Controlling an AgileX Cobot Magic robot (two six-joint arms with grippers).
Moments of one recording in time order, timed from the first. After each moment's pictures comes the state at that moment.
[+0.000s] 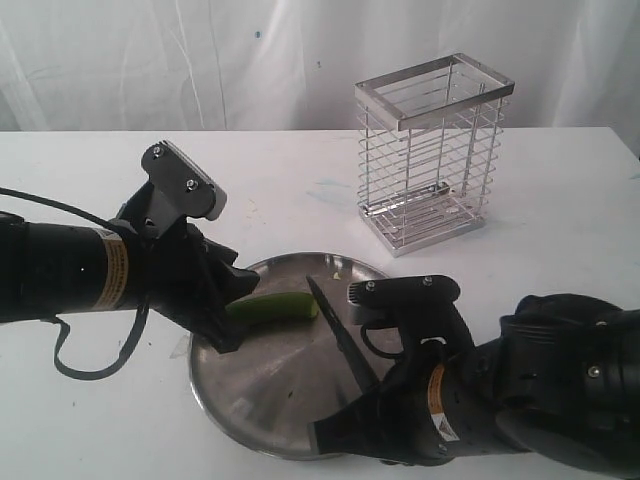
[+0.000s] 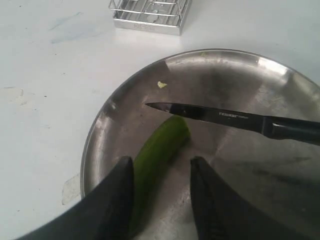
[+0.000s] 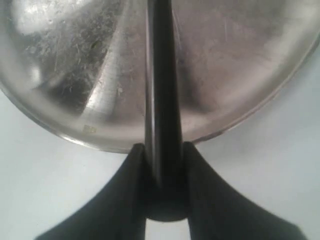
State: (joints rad) left arm -0.50 1.45 -0.68 1.15 -0.15 -0.91; right arm 0.92 1.46 -0.62 -0.32 0.33 0.89
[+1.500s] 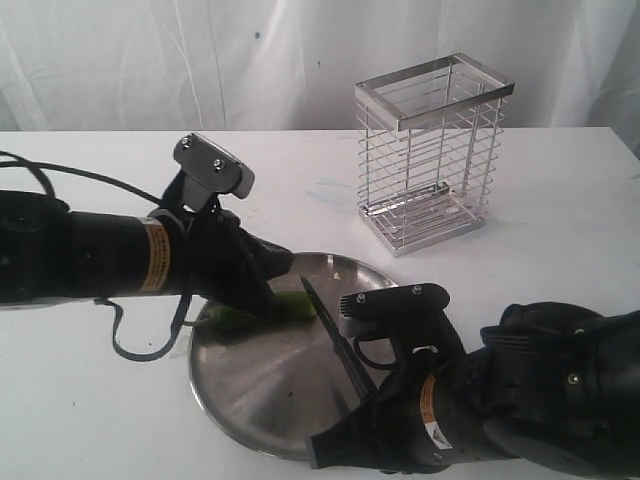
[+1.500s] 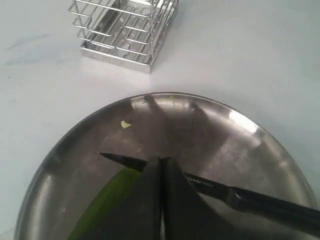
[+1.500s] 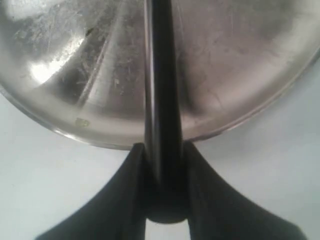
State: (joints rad) left arm -0.50 1.58 -0.77 1.02 -0.31 -0.91; right arm 0.93 1.49 -0.62 -0.34 0.32 0.87
